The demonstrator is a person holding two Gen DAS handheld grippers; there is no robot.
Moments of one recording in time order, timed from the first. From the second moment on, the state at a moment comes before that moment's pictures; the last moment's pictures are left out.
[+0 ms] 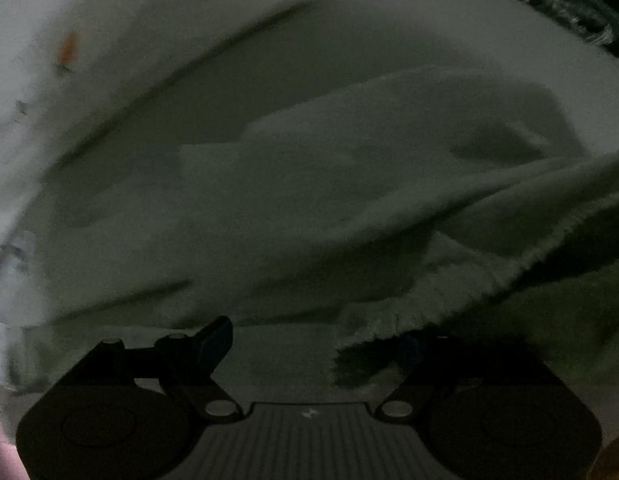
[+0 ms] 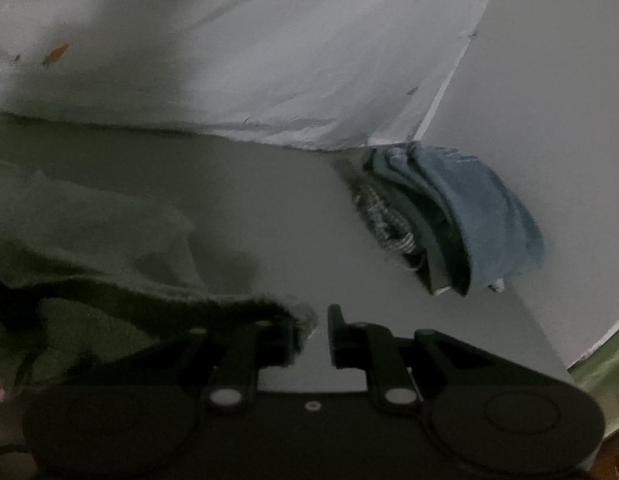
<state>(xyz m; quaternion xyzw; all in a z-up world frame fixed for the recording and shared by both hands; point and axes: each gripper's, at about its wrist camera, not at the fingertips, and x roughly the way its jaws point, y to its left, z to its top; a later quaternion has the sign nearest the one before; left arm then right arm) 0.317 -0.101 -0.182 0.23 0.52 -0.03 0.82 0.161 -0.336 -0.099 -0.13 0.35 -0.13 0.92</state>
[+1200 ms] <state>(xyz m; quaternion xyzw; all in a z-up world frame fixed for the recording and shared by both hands) 0.261 -0.028 0.417 0.08 -0.26 -0.03 0.96 0.051 -0.306 0.299 -0.15 -0.42 -0.31 0.84</state>
